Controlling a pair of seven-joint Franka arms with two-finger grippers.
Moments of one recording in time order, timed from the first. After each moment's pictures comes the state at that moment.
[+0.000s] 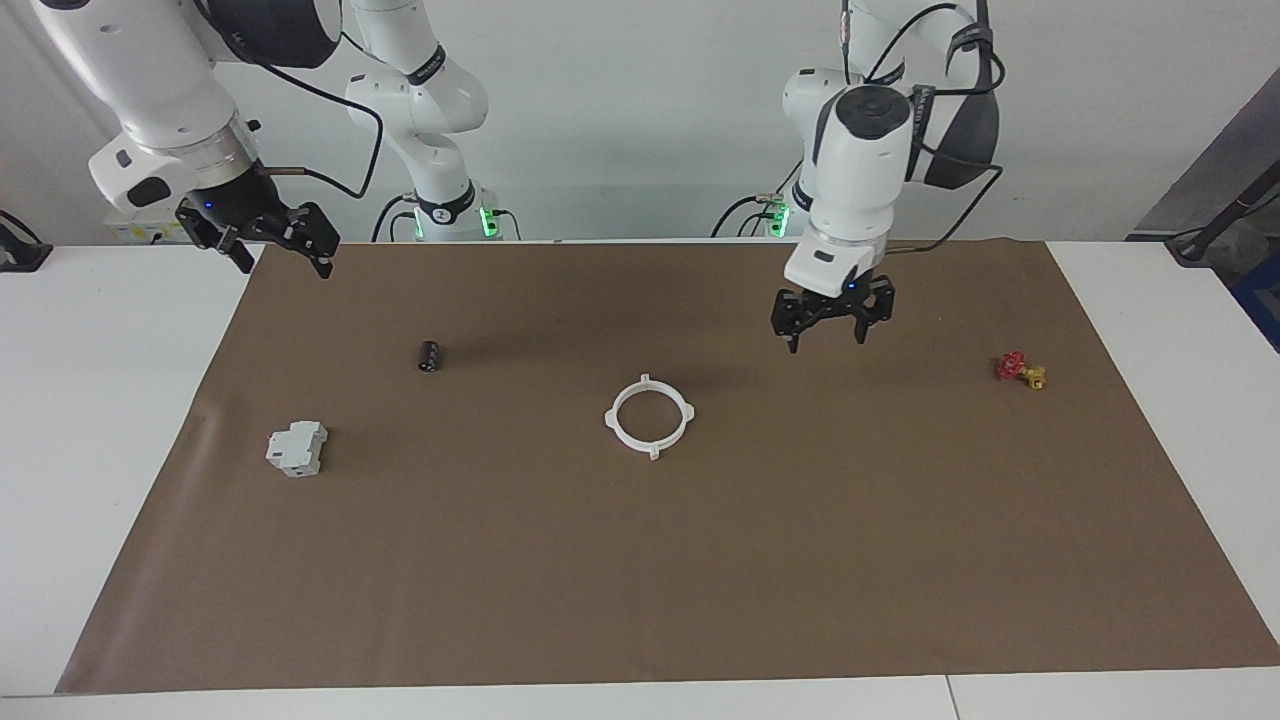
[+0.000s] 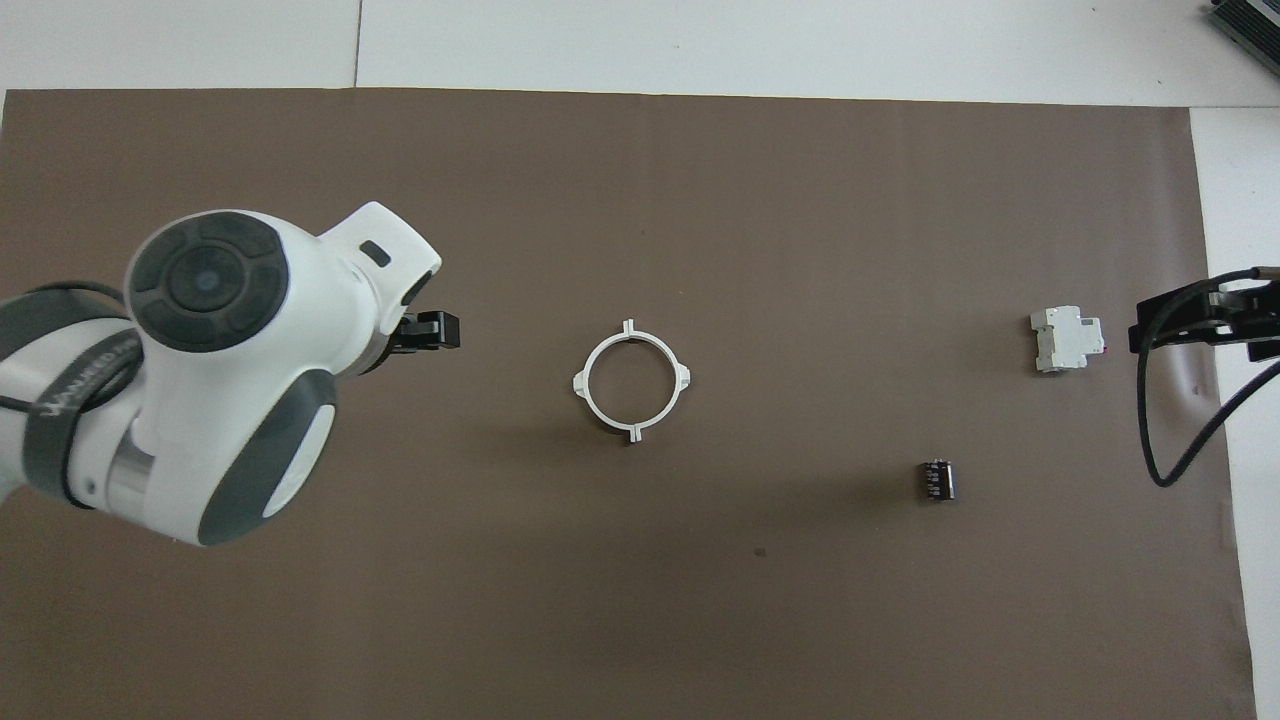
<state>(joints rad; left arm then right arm) -0.33 0.01 -0.03 -1.88 0.14 1.96 -0.41 0.00 0.00 -0.04 -1.56 -0.03 1.50 0.05</state>
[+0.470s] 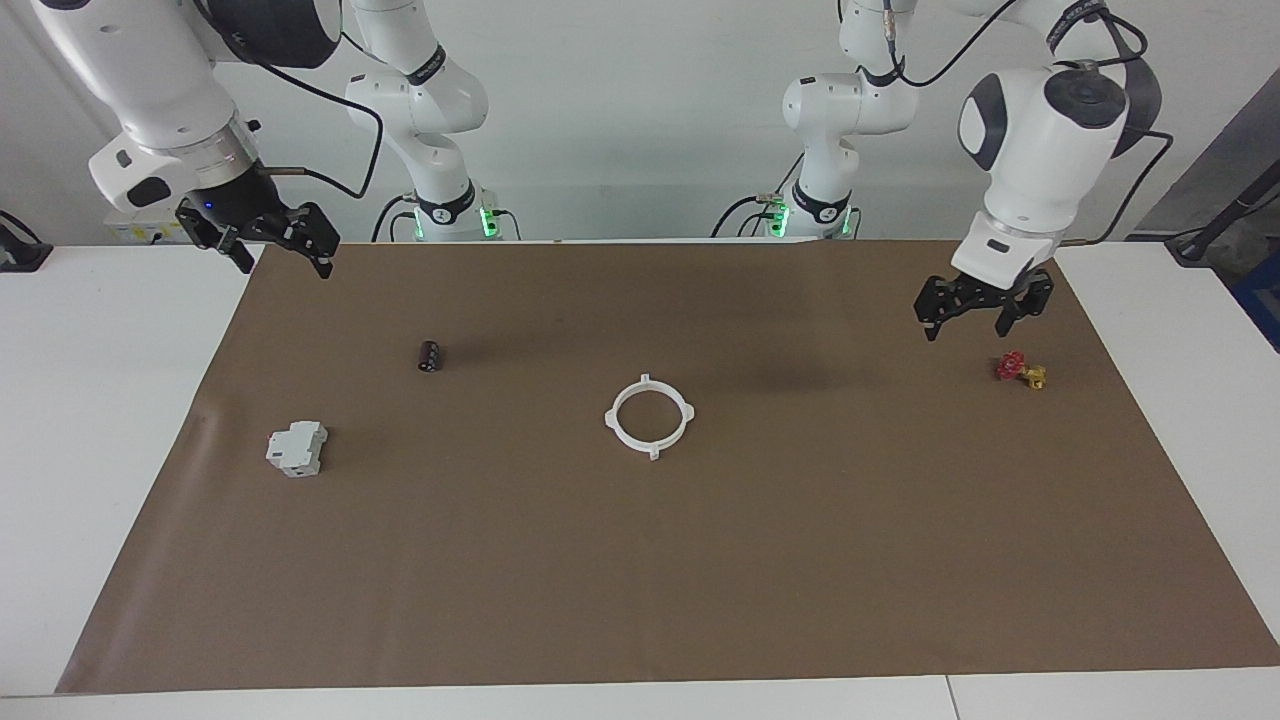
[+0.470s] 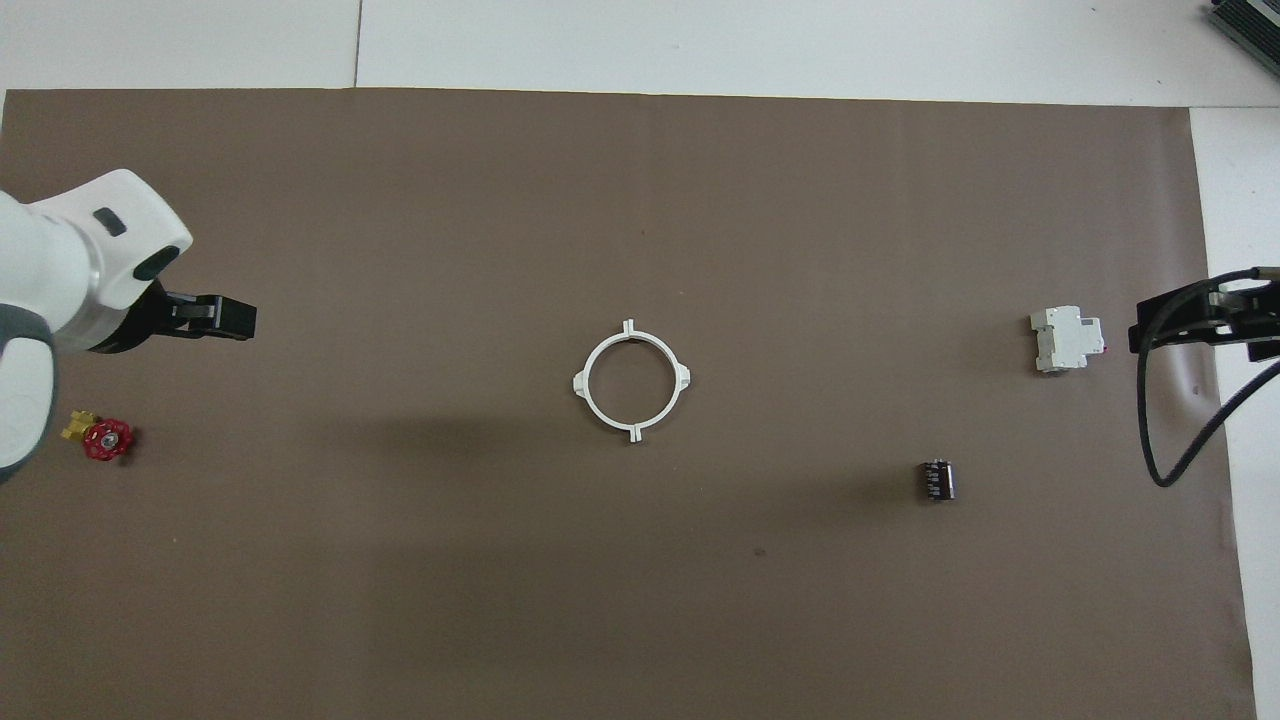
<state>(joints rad) -0.02 -0.04 -0.02 -1.88 0.09 1.89 0.04 0.00 0.00 -0.04 -1.56 -0.03 1.50 0.05</state>
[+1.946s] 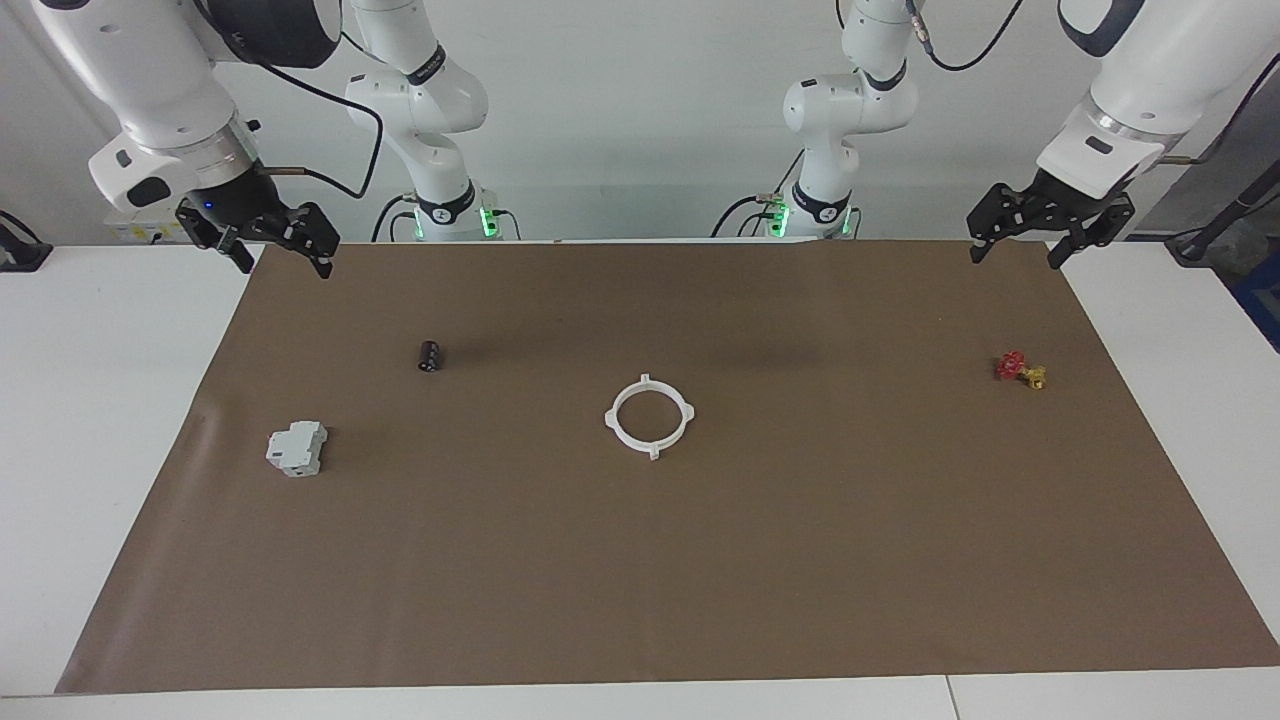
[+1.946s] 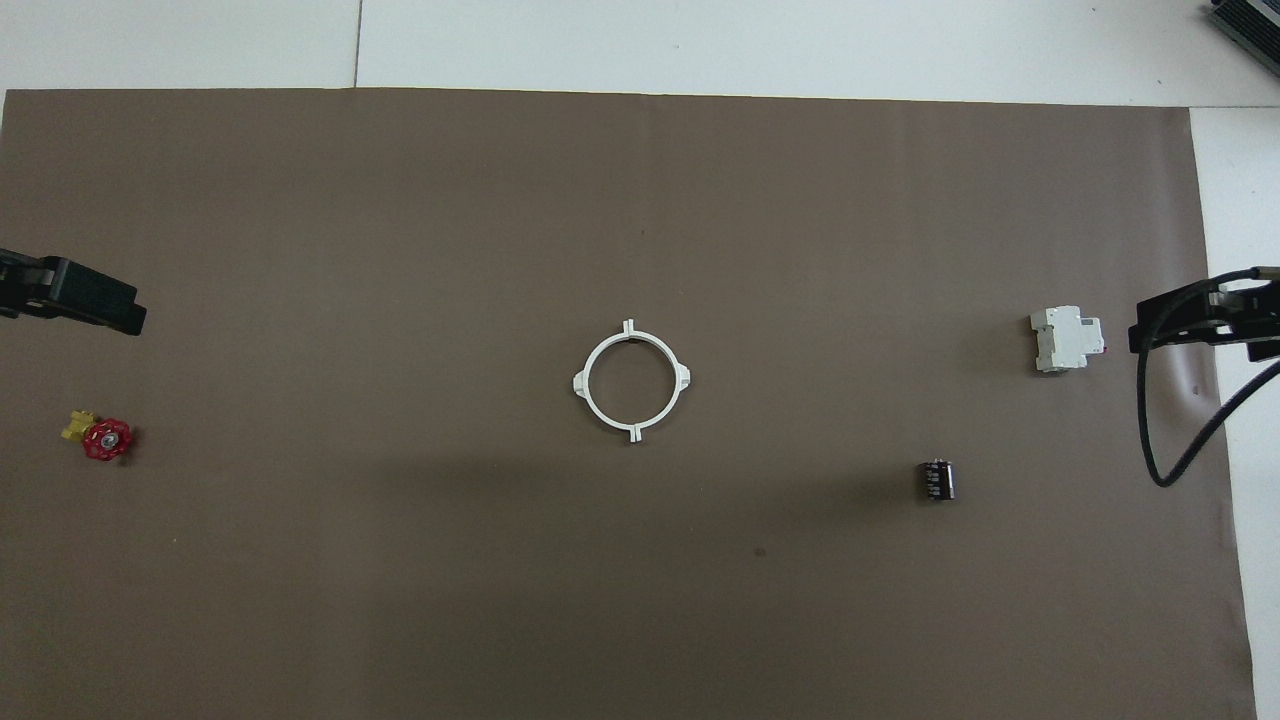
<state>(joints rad) -0.02 0.08 -0.08 -1.38 0.00 1.40 0.13 0.00 0.00 -0.04 -1.56 -0.03 1.50 0.05</state>
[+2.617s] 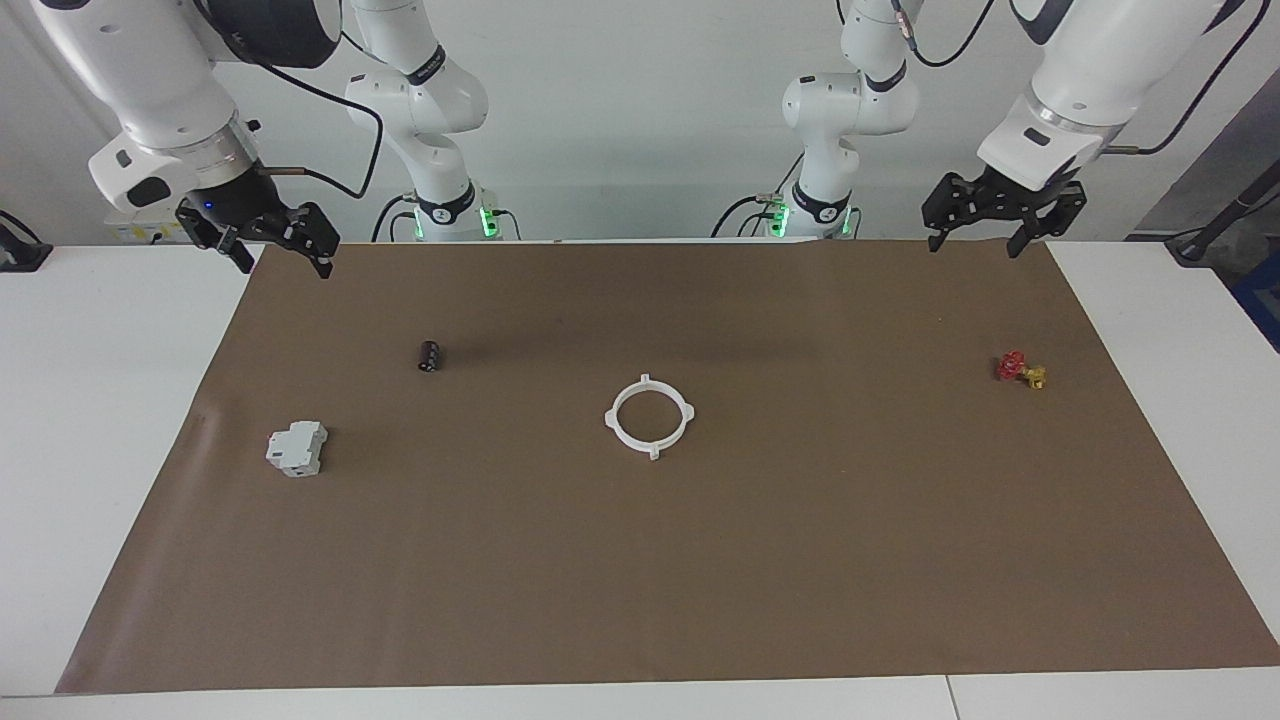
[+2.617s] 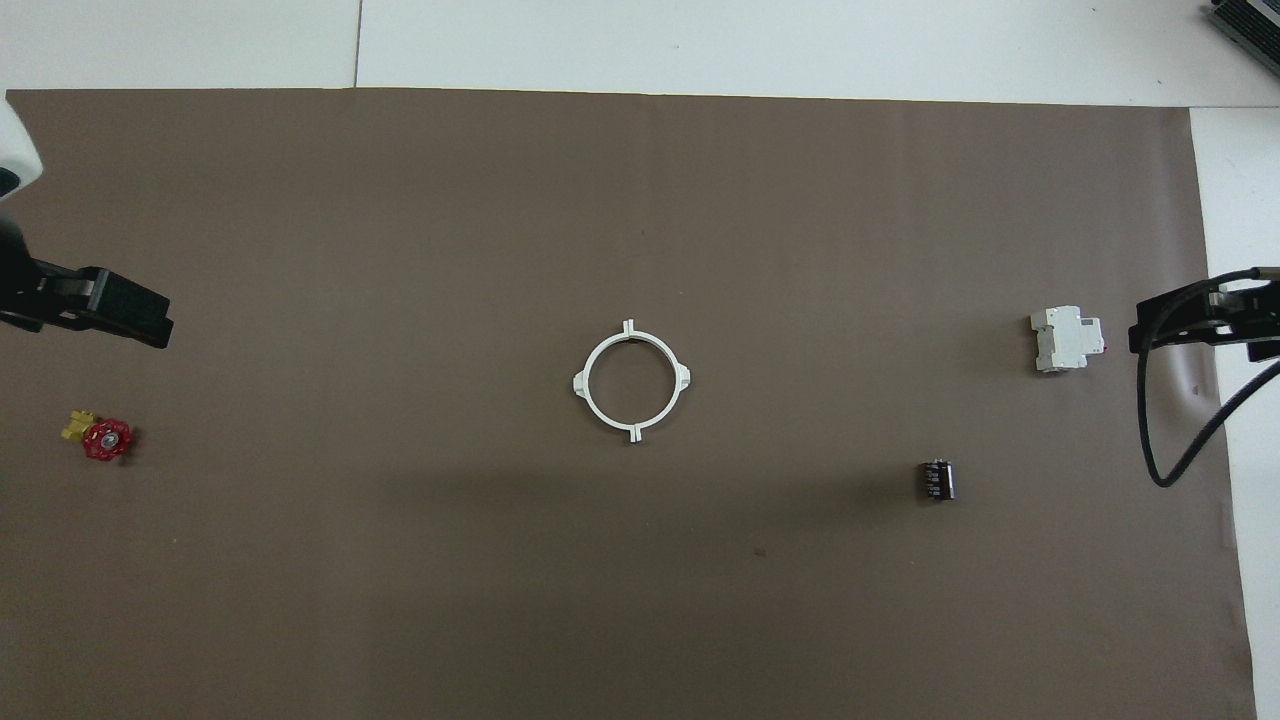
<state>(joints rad) -0.10 0.08 0.01 -1.37 0.02 1.36 0.09 0.00 0.00 -0.04 -1.56 -0.03 1.50 0.05</state>
